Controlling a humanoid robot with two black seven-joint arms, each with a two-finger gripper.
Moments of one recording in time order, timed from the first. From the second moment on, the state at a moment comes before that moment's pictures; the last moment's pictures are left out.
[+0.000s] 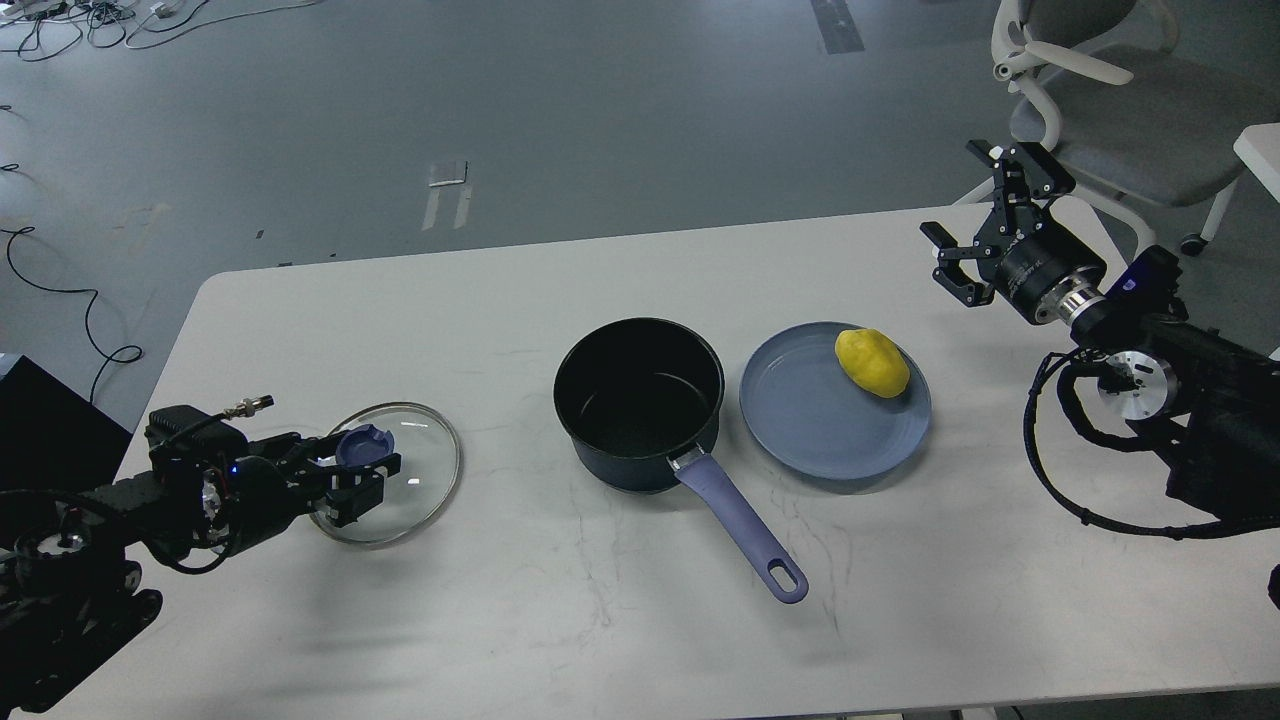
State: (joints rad) left arm -0.58 0.78 -0.36 -0.97 1.86 0.07 -0.49; right arm 0.80 -0.30 0.37 0.42 -0.01 0.49 0.49
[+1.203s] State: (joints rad) left arm -0.87 0.87 -0.50 -1.16 0.32 -0.19 -0.49; right arm 1.30 -0.51 -0.18 0.67 -0.46 0.49 0.49
